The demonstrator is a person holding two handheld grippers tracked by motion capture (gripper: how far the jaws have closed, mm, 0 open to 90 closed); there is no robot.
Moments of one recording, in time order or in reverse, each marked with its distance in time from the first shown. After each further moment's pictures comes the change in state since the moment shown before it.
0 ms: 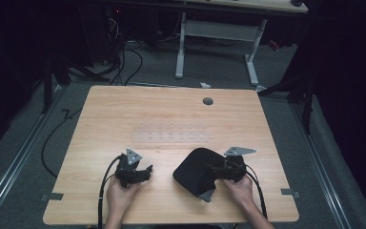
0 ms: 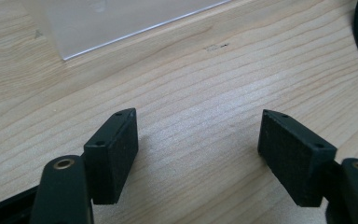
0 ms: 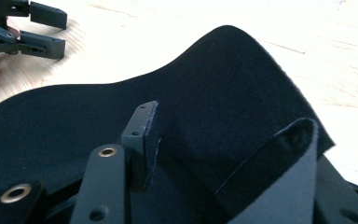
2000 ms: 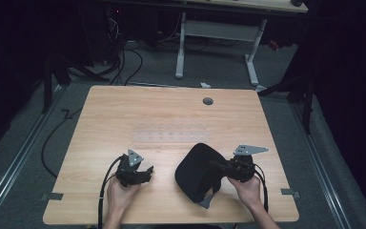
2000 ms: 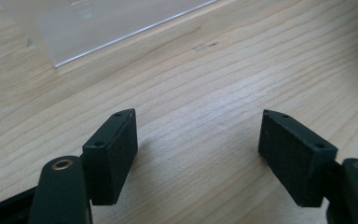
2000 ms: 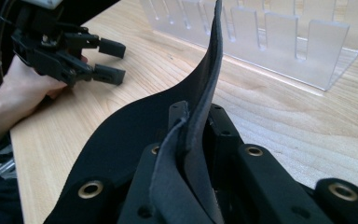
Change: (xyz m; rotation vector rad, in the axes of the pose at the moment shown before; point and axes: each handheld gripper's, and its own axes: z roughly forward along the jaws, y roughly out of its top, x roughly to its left) left arm -0.005 -0.002 -0.003 0.006 -0.026 0.043; right arm 0.013 0.017 -0.041 -0.076 0.129 -0.014
